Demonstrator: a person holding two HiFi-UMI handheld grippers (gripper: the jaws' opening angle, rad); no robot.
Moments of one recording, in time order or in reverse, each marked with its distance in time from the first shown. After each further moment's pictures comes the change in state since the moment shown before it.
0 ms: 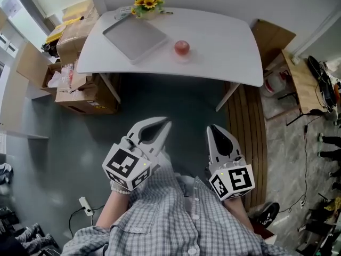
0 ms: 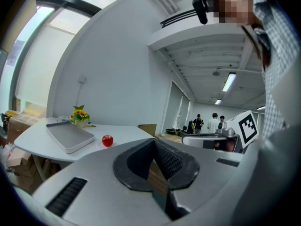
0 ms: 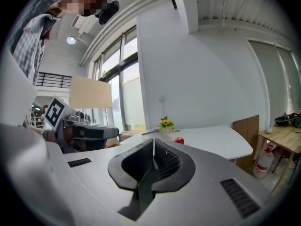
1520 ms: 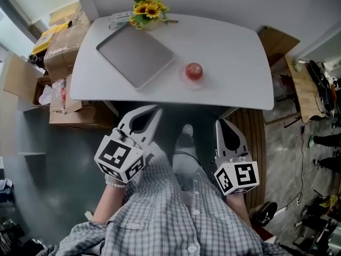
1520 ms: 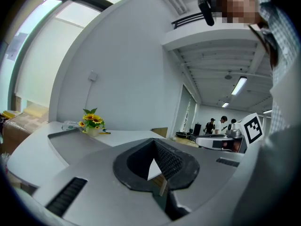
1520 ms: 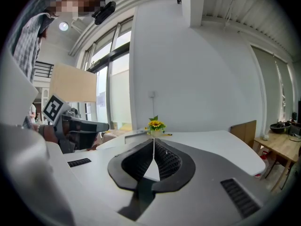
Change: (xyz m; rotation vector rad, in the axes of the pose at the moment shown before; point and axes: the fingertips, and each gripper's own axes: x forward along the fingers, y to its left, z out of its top) left arm 0.073 0.213 0.052 -0.037 -0.011 0.044; right arm 0.188 -0.046 0.030 -0.031 0.036 -0.133
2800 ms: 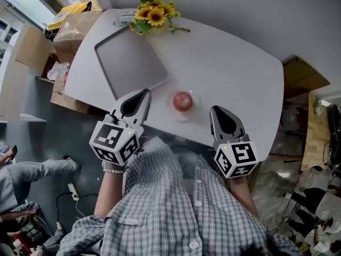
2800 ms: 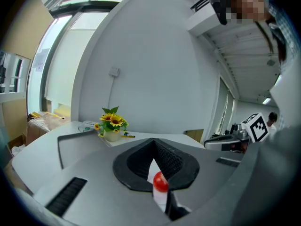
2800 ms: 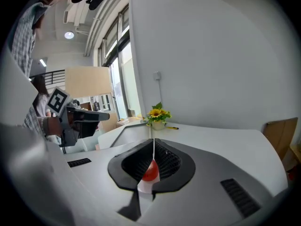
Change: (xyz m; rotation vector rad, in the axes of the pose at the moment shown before) left arm 0.159 0.094 0.032 -0.081 0.028 0.414; right arm 0.195 -0.141 0.005 -0.032 0.204 0.354
